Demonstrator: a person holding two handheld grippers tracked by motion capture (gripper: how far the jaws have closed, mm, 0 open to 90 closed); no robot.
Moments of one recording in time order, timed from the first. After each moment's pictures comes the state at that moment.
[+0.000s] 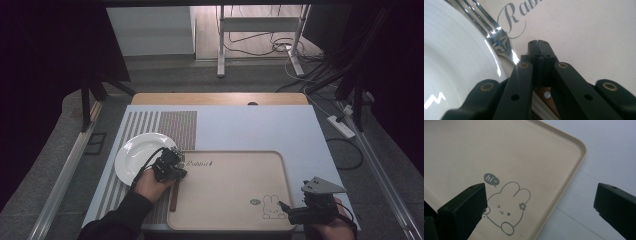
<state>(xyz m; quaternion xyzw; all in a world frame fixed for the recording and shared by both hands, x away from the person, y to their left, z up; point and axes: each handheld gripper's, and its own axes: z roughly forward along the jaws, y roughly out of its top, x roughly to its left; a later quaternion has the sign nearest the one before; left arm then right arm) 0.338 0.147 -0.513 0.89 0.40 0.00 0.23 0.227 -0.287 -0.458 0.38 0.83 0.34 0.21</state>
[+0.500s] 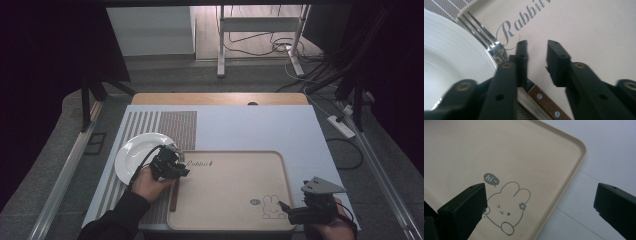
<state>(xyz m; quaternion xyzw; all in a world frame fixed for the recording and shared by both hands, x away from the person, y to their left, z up) 0.331 0.152 -0.495 0.88 0.38 0.02 0.28 0.227 -0.287 -0.458 0.38 0.83 0.34 0.21</state>
